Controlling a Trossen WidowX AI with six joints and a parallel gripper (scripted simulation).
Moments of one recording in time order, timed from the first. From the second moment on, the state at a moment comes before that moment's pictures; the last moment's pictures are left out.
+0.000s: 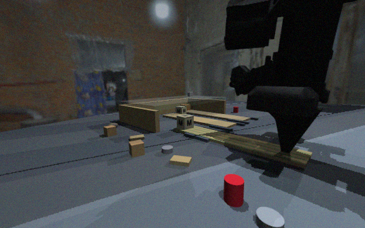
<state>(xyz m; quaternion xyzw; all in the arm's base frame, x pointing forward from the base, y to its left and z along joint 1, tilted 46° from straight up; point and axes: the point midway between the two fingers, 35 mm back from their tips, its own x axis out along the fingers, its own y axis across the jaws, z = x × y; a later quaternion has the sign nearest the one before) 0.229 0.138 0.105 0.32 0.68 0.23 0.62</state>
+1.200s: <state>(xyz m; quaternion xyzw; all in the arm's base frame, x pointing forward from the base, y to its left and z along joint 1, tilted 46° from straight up) 0.217 0.139 0.106 0.32 0.68 0.23 0.62</state>
